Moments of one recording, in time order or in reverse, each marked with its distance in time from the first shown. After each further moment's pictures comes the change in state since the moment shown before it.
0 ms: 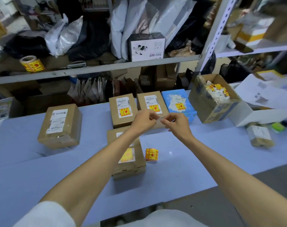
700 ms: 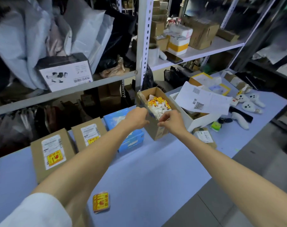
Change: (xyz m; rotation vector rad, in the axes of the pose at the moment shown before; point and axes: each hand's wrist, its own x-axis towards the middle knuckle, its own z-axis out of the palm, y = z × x) left_hand 0.196 0.152 0.112 0.562 -0.304 0.297; right_hand 0.103 0.079 -0.196 -0.194 0.239 0.227
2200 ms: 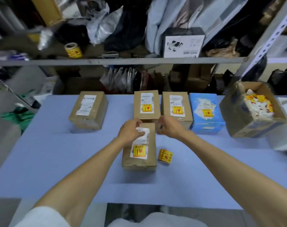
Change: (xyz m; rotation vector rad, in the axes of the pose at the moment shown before) left_hand -0.324 -0.180 0.069 -0.446 0.266 -0.757; right_hand -0.132 -0.122 0.225 -0.431 -0.694 -0.656
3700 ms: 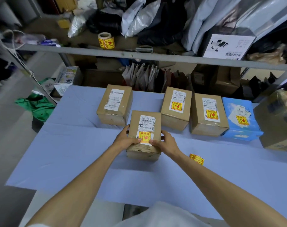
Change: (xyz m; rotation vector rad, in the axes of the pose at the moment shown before) left_hand -0.030 -0.158 -0.049 -0.617 -0.027 -0.287; right_hand 0.021 -0.108 0.134 0.765 -0.008 0.255
